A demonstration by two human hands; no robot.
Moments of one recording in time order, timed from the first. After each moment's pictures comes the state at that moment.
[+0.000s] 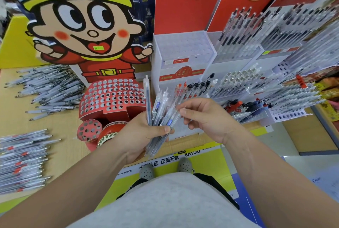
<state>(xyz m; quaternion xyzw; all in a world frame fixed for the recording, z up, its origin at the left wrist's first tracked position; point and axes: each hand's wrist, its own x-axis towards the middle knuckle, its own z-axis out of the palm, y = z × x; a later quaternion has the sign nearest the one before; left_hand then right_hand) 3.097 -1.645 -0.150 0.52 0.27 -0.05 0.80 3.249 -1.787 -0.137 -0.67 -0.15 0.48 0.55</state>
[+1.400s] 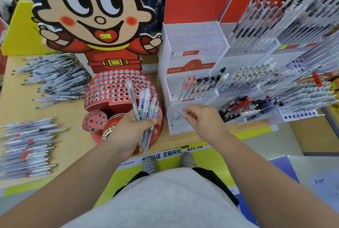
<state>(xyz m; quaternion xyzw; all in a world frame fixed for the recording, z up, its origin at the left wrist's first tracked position) 3.074 -1.633 -0.177 0.51 0.40 0.01 0.76 3.246 -1.792 -0.211 -0.87 -0.41 0.16 0.24</state>
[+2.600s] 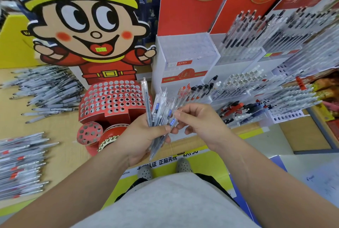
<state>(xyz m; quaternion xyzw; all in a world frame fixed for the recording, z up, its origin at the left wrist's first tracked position) 3.094 -1.638 -0.159 0.53 0.26 -0.05 0.80 3.225 -1.772 -0.143 -0.73 -0.14 0.42 0.52</state>
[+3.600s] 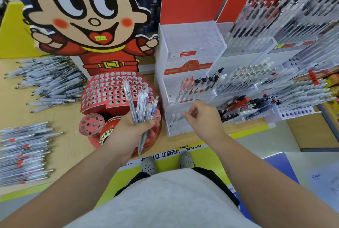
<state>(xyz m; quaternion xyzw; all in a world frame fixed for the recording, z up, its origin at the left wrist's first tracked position) 3.074 -1.632 -0.179 0.53 0.39 0.01 0.75 3.247 -1.790 -0.220 -0.90 -0.30 0.14 0.27</state>
